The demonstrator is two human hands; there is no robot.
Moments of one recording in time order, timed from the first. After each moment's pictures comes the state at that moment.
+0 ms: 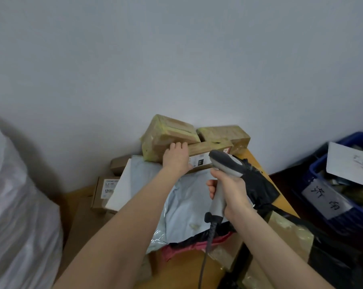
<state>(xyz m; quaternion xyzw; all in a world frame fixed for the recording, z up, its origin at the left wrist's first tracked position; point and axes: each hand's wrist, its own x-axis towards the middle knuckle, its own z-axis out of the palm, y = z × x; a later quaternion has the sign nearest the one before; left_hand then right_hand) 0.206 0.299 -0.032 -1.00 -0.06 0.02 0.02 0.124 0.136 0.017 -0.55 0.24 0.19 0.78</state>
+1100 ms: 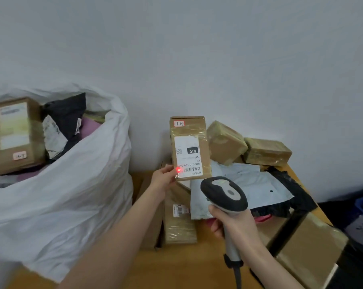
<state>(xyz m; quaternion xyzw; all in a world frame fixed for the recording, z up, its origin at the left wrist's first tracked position) -0.037 0.408 0.034 -0.59 -0.36 -0.10 -0.71 -0.073 0.172 0.073 -0.72 -0.03 0.26 0.65</state>
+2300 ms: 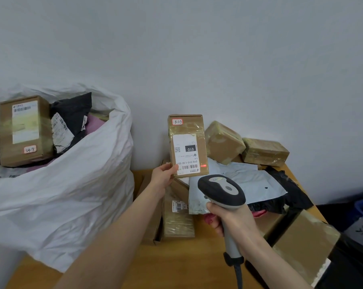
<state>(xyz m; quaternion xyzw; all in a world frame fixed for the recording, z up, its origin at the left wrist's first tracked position) -0.044 0.396 0.032 -0.62 -0.39 -0.12 -0.68 -0.085 0.154 0.084 -0.71 -0.04 0.28 0.64</state>
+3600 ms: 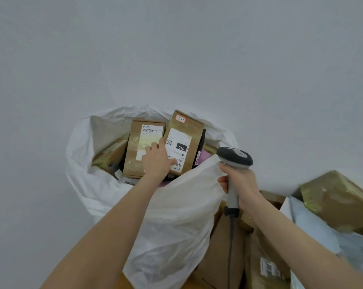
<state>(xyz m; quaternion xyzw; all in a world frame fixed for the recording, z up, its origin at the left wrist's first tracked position) -0.162 0.651 0.188 -0.86 -0.49 -0.15 0.00 -0.048 0.458 0.157 -0.60 -0.13 0.32 0.72</state>
